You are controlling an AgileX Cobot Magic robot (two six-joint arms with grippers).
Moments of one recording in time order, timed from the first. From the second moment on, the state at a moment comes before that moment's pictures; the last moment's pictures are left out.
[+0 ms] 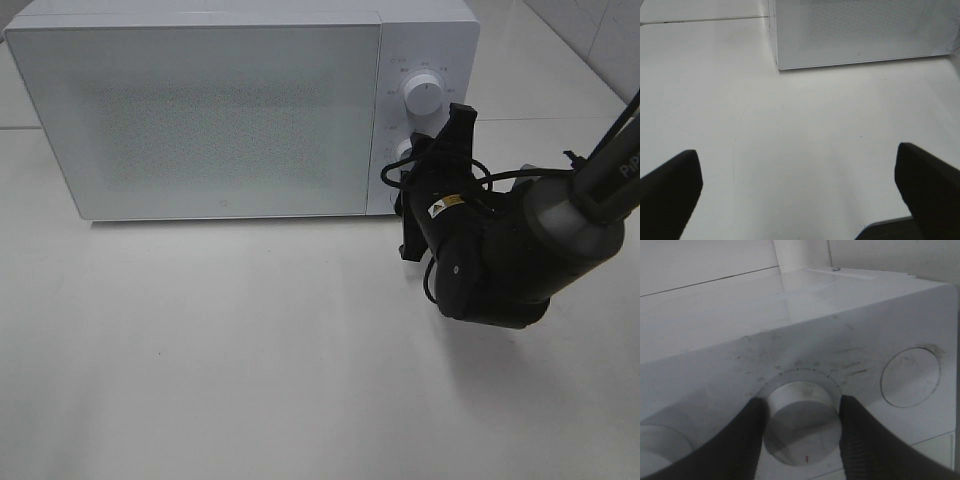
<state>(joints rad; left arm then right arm) -0.10 0.00 -0.50 -0.09 1.04 0.05 0.60 2.09 -0.79 0.65 -1.20 1.55</state>
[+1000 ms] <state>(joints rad) -0.10 0.00 -0.50 -0.09 1.04 0.05 0.61 2.09 -0.79 0.65 -1.19 1.52</state>
